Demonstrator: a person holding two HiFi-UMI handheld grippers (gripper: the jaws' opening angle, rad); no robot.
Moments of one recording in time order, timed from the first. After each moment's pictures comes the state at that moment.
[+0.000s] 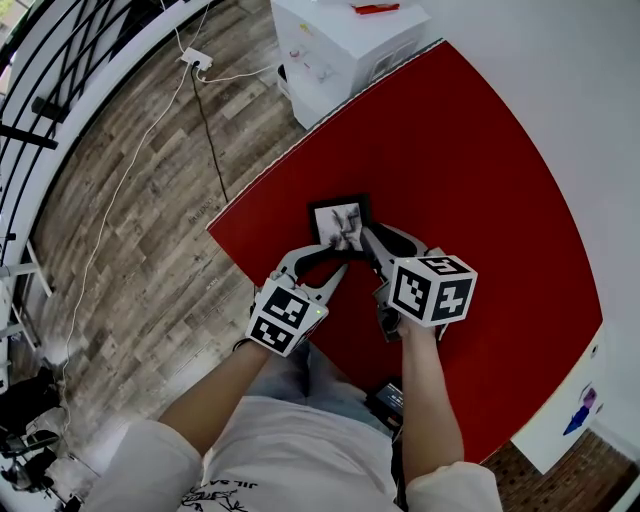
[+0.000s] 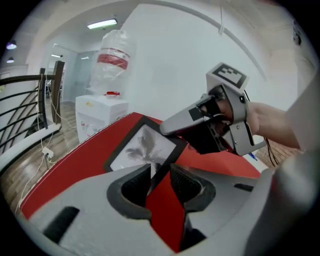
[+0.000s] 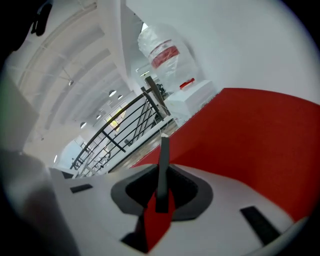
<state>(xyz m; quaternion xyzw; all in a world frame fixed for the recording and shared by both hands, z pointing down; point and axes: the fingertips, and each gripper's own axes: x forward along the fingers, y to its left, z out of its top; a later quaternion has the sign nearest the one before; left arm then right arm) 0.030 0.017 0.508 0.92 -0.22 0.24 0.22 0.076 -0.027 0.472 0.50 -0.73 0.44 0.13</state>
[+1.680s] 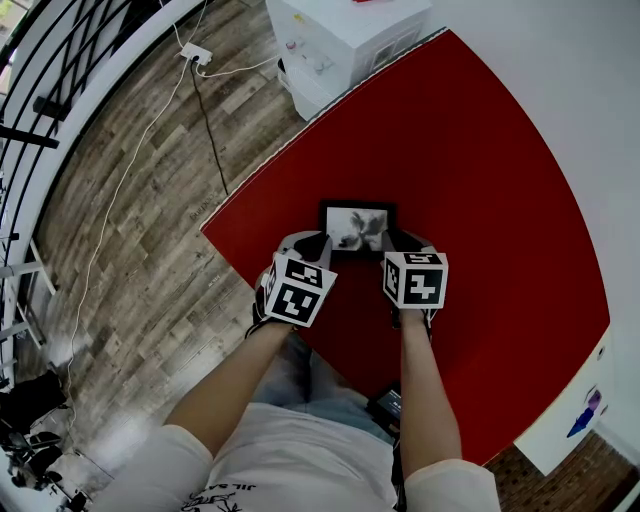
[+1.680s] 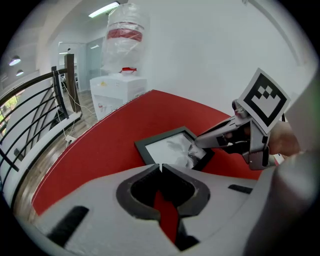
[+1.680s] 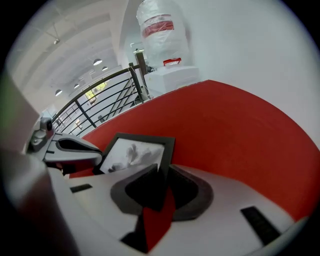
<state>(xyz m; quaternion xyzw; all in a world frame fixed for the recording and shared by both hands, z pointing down) 0.020 -0.017 0.582 0.84 -0.30 0.36 0.26 0.143 -0.011 0.583 0.56 -0.66 0.39 0.31</state>
